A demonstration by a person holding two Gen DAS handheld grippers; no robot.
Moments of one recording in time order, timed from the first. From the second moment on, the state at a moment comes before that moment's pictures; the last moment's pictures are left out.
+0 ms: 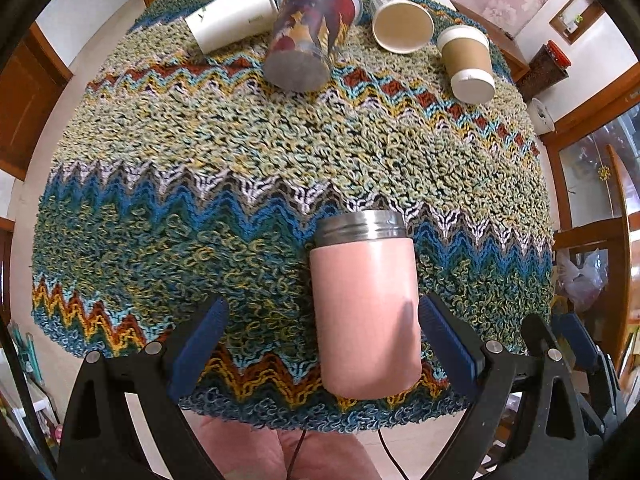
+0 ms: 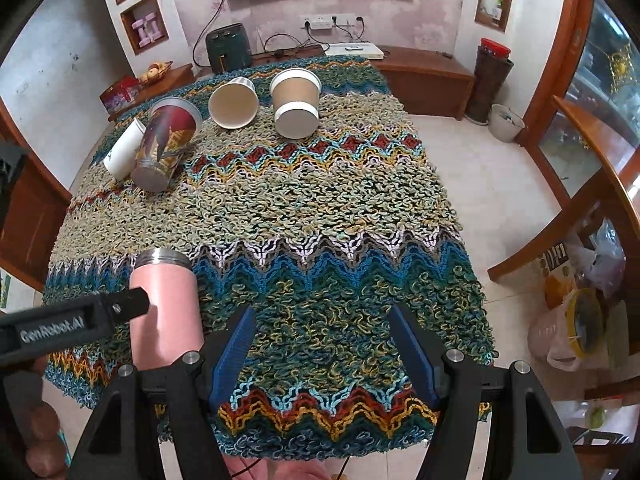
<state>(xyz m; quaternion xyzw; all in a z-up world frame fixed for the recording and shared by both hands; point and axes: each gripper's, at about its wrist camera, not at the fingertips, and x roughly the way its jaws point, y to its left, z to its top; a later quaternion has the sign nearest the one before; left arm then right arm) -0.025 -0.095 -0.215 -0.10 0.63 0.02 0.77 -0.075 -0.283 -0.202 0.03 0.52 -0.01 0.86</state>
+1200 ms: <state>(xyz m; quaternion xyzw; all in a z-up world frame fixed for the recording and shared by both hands) 0.046 -0.140 -0.285 -0.17 0.74 -0.01 0.66 -0.068 -0.295 -0.204 0.06 0.53 0.00 0.85</state>
